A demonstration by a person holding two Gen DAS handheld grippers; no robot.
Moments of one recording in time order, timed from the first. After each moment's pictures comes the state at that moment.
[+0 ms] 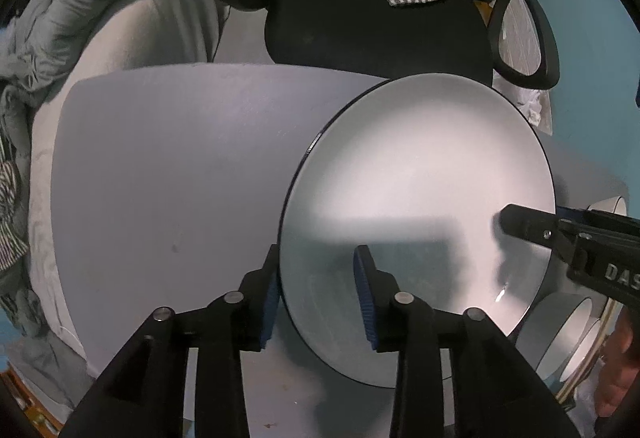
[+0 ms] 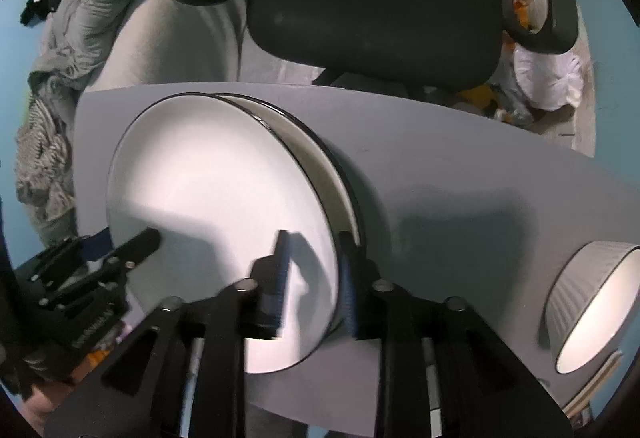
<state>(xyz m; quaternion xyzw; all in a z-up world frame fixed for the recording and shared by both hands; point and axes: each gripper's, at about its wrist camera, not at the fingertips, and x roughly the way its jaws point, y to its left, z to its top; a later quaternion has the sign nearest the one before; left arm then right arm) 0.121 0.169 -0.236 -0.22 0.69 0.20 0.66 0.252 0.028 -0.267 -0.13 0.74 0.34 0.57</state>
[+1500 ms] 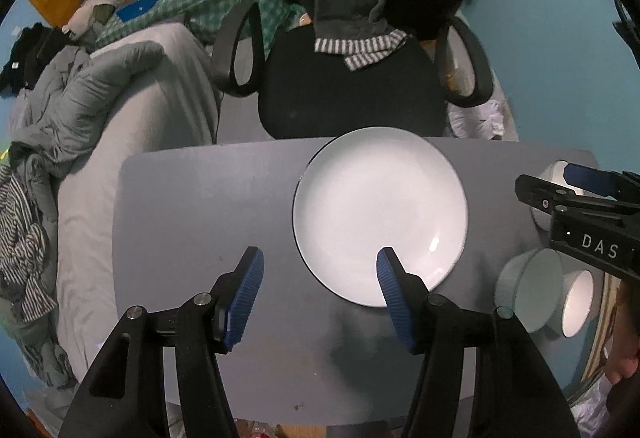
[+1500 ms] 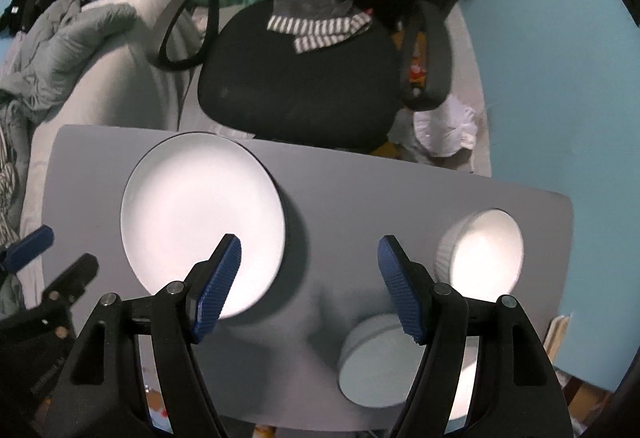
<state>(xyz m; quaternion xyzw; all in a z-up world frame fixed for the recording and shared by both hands) 0.095 0.130 -0.119 -0.13 0.62 0.18 0.76 0.218 -0.016 -0.155 -0.20 0.61 0.25 0.72</state>
